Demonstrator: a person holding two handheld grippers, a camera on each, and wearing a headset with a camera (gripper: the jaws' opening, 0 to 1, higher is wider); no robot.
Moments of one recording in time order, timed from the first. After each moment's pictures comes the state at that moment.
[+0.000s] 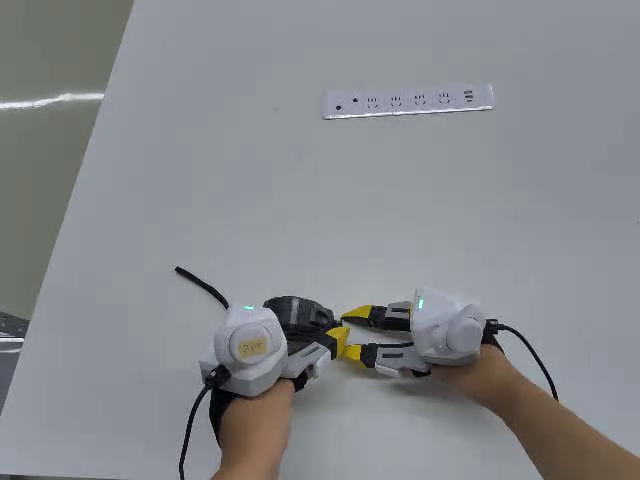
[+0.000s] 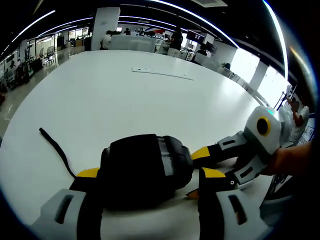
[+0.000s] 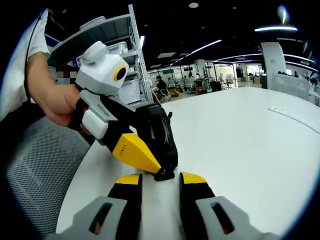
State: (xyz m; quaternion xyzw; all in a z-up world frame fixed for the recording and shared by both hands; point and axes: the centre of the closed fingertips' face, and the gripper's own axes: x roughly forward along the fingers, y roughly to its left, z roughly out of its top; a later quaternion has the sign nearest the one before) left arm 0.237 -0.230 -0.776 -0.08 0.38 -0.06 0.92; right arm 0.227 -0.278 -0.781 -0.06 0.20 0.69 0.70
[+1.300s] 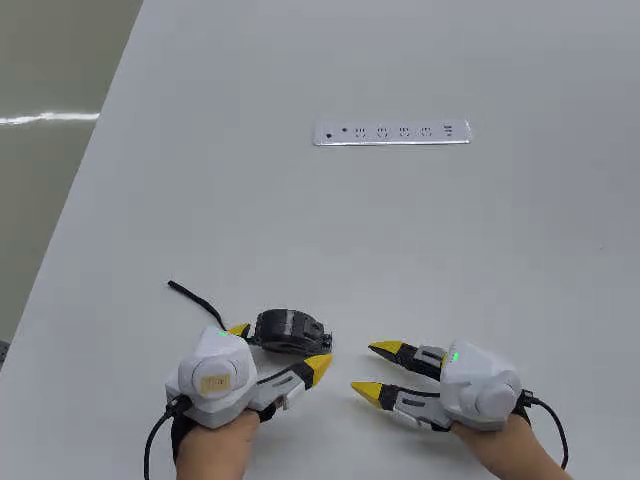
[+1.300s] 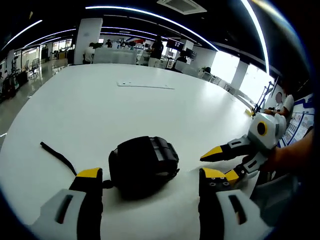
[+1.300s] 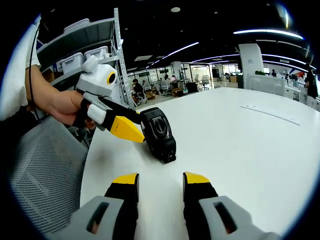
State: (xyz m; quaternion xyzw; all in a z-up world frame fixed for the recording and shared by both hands) left arm 0.217 -0.227 -0.746 -0.07 0.33 -0.14 0.93; right arm 0.207 -0.327 -0.760 -0.05 0.21 0.60 0.77
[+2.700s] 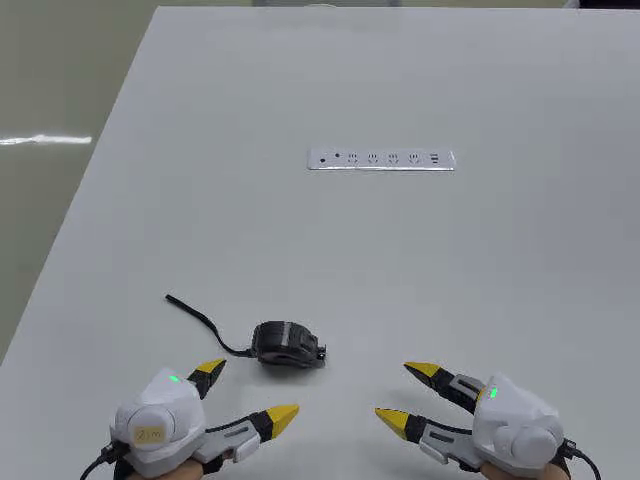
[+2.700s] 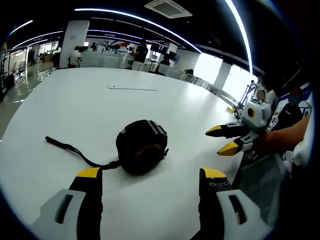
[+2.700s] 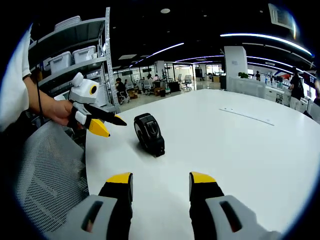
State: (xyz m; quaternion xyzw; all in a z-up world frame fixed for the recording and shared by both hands) left arm 0.165 -0.209 -0.729 -0.08 0.30 -0.22 0.92; right arm 0.196 -0.379 -0.729 -0.07 0.21 0.53 0.82
